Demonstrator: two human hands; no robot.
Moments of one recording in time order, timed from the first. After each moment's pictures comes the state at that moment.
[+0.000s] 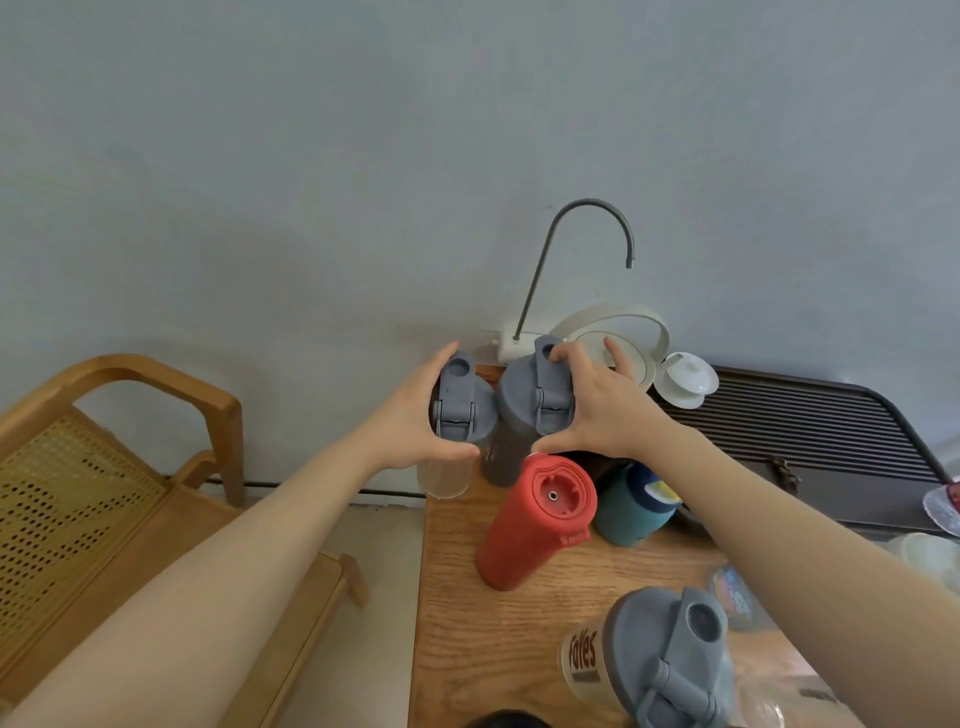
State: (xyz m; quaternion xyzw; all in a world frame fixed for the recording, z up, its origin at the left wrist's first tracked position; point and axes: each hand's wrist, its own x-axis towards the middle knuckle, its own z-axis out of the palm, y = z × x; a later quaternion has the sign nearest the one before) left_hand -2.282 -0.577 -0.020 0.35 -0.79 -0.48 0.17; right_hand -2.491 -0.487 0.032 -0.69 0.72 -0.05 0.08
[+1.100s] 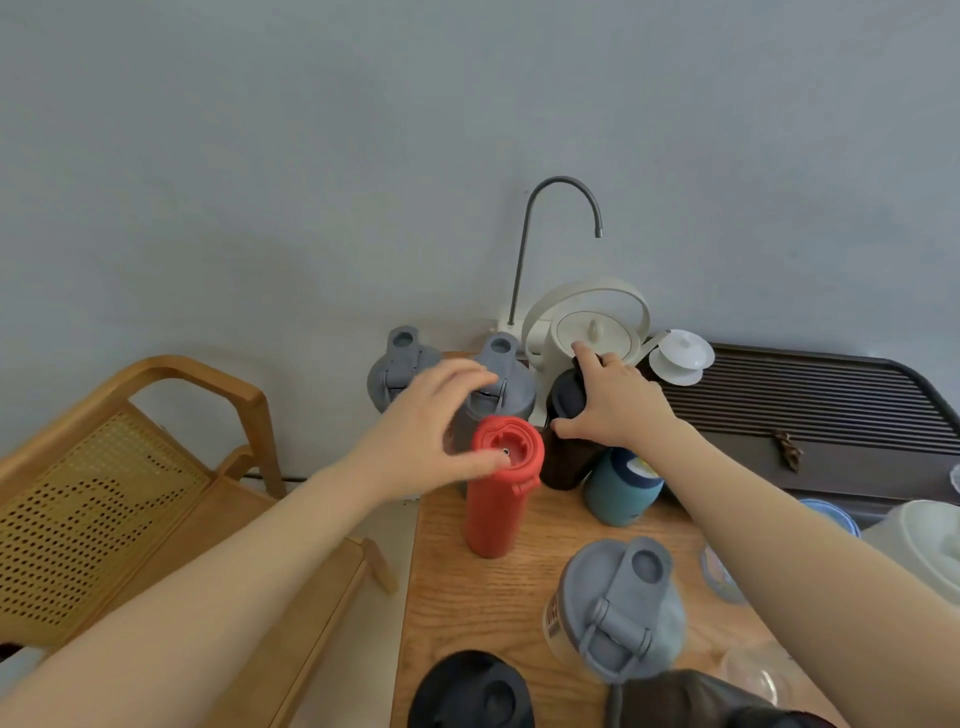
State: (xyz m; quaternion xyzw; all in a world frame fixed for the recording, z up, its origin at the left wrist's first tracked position) left_hand -2.293 -0.485 0.031 0.29 -0.89 -0.29 0.18; right_hand -2.517 -0.450 0.018 -0.59 0.80 0.01 0.10
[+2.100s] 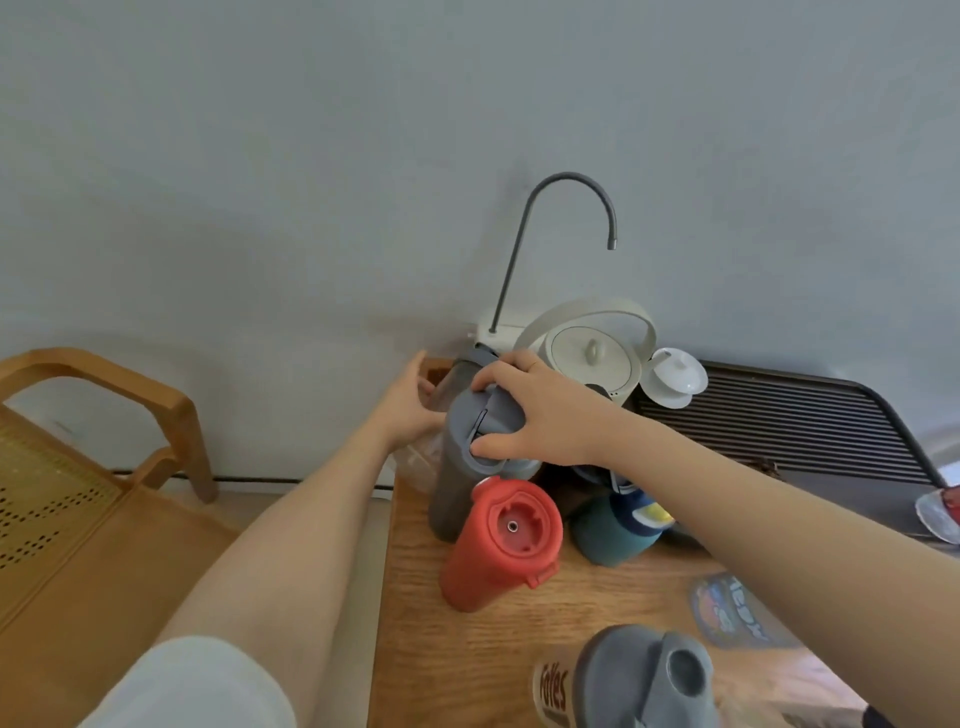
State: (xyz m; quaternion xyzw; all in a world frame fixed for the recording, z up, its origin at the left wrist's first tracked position) left_hand -2.353 -0.624 -0.089 0.46 -0.70 -0.53 0.17; right_hand -2.470 -0.503 0.056 -0.68 0.69 -0.04 0.26
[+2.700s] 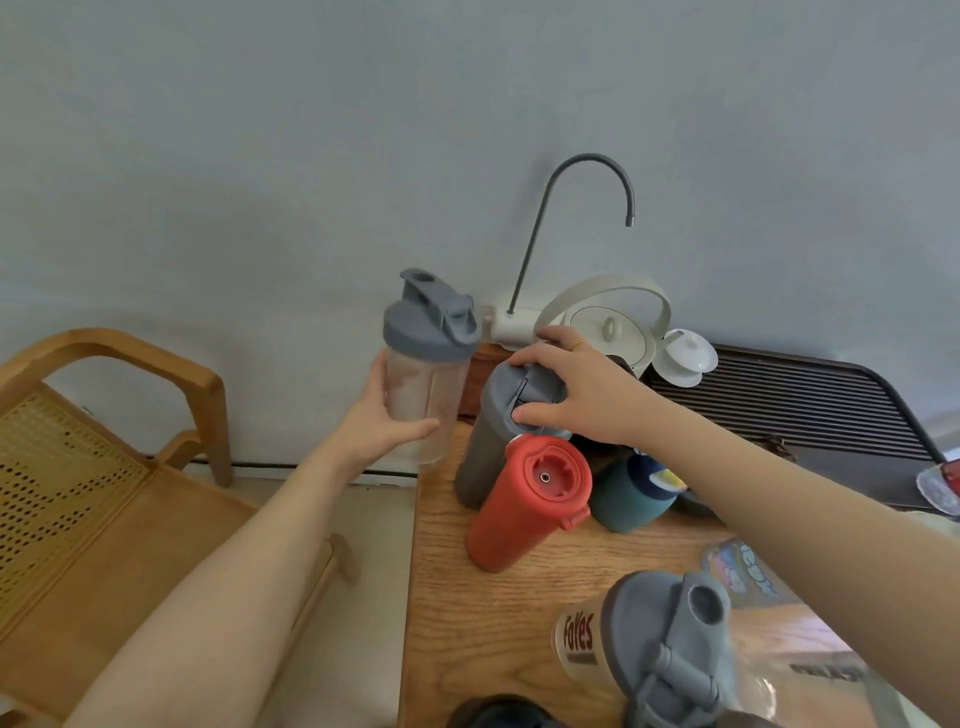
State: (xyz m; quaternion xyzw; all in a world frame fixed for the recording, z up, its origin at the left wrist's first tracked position) left_hand -2.272 -0.581 -0.073 0.41 -0.64 -0.59 0.26; right_hand -2.467 -0.484 0.046 -0.65 0.72 -0.08 0.22
